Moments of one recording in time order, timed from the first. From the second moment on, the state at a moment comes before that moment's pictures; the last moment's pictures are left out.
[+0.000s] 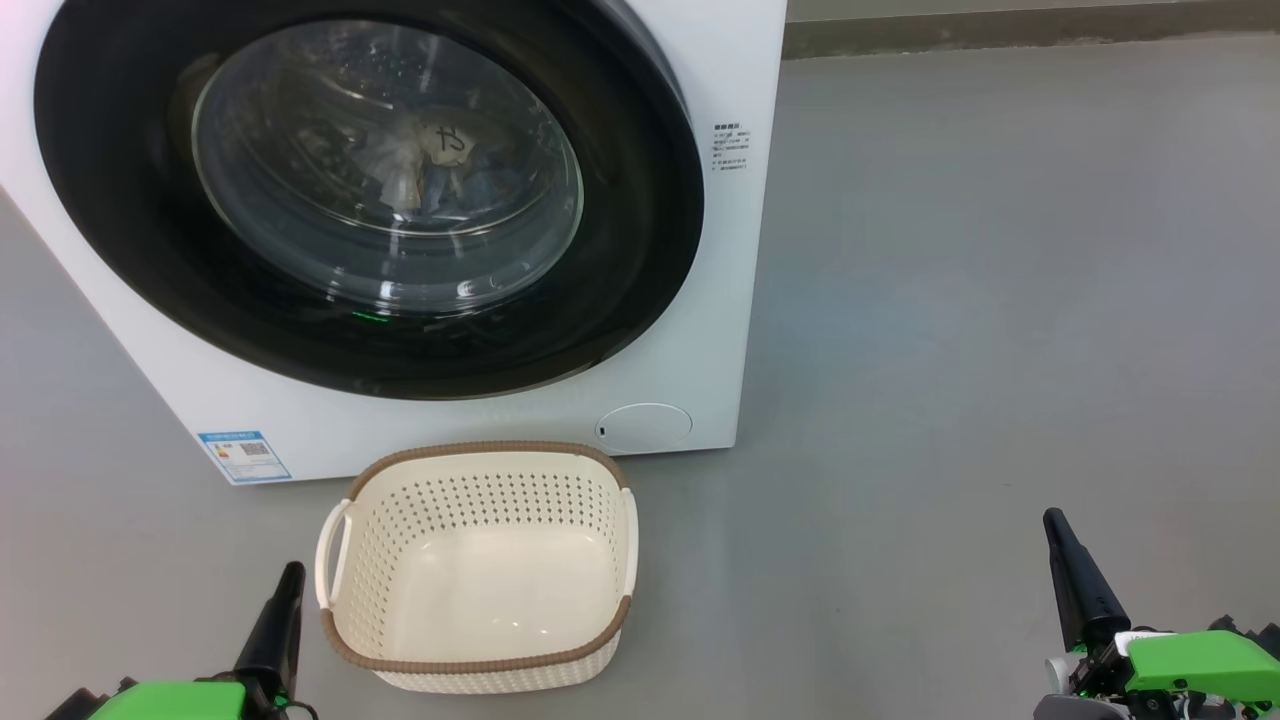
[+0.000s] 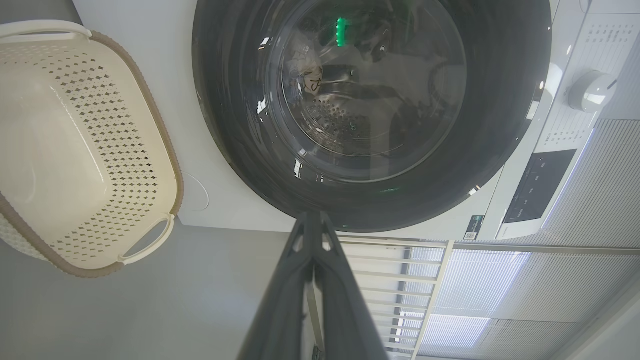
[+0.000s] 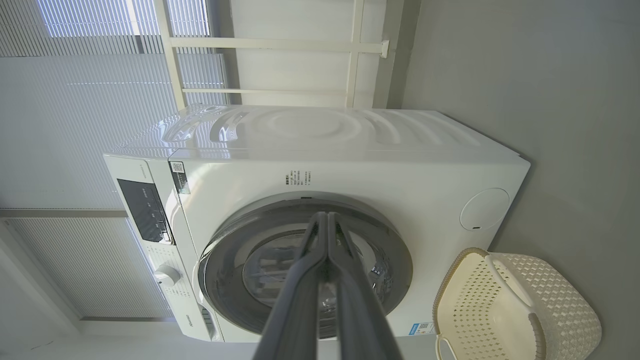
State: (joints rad) left arm -0.07 0.03 0.08 0.26 -1.60 -0.12 0.11; right arm -0.07 -0.06 -0.12 0.27 1.61 0.13 0.10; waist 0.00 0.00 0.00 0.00
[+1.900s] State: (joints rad) left arm -0.07 0.03 0.08 0.26 -1.60 -0.12 0.11; right arm -0.07 -0.05 -0.13 0.27 1.61 0.13 0.10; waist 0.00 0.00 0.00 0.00
